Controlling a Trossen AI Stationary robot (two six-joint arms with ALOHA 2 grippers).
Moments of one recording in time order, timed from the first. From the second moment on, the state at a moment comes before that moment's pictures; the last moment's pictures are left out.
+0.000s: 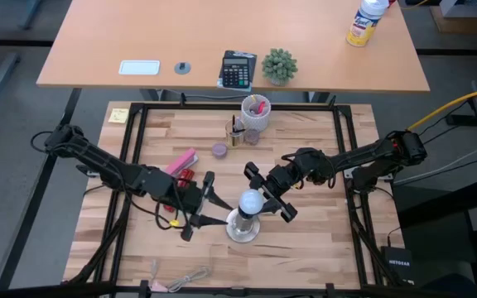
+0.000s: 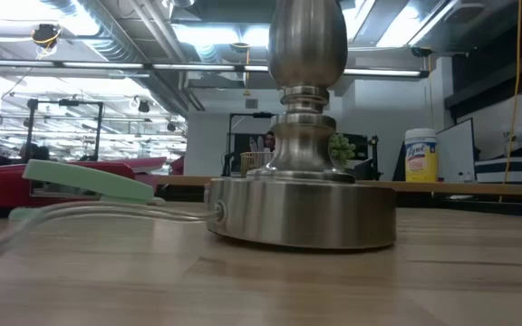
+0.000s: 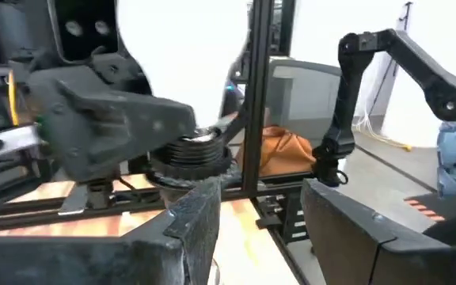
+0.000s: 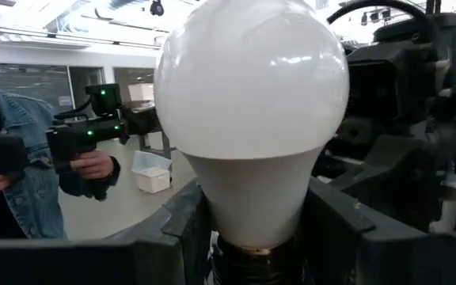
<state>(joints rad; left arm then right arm) -0.40 1.35 1.02 0.31 -0.14 -0.05 0.18 1.50 0.99 0.80 -0.51 0.18</state>
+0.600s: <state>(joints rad) -0.43 1.33 1.02 0.08 -0.31 -0.34 0.17 1.50 0.99 0.78 -0.25 0.16</state>
